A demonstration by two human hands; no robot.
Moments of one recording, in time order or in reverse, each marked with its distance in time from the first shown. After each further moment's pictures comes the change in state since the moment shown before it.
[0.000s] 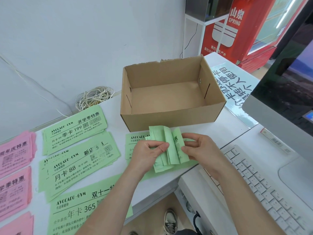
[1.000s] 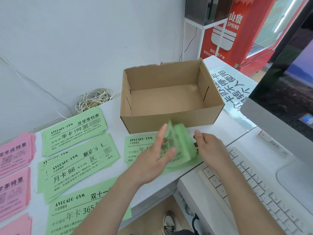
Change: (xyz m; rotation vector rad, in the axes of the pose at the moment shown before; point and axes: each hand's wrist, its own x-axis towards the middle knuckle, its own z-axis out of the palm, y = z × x) left_hand -0.022 0.016 0.000 0.539 -0.311 0.237; right_hand 0.001 -0.010 -0.014 -0.701 0.313 -0.100
